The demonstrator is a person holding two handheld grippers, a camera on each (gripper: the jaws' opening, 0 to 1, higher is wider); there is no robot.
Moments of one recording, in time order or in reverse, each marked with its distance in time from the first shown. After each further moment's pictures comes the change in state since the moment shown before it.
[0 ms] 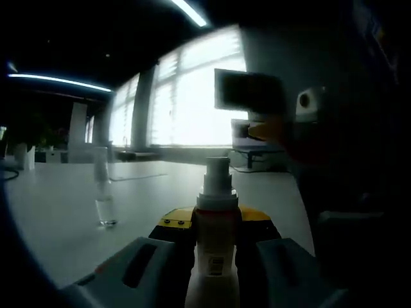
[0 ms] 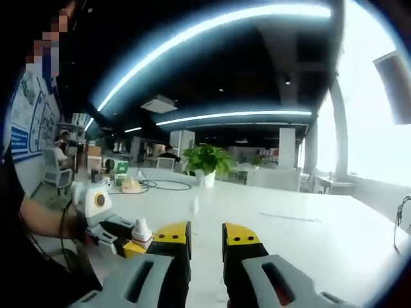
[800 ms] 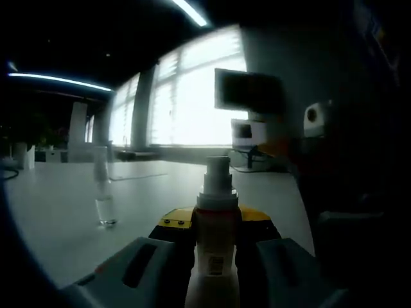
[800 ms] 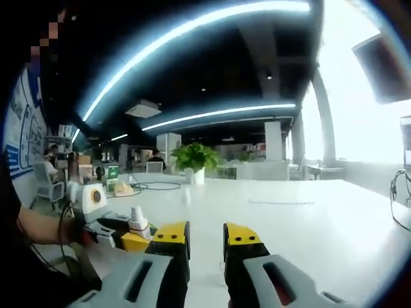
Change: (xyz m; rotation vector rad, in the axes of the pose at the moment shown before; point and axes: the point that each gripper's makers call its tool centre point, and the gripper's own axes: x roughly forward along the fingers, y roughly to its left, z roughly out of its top) left arm 0.000 0.001 -0.001 -0.003 0.002 -0.001; right arm -0.012 -0.021 -0.024 0.098 0.020 -0.076
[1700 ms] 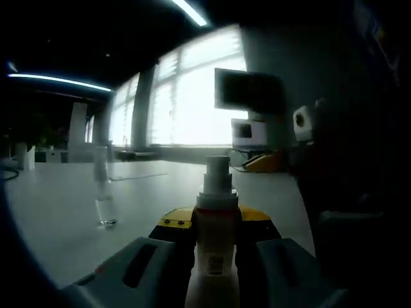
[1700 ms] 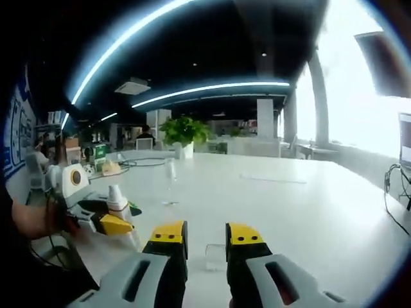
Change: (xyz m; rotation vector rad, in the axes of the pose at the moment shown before) left arm 0.000 0.000 0.000 0.003 0.002 0.001; right arm 0.015 0.000 -0.032 -0.016 0.178 -0.061
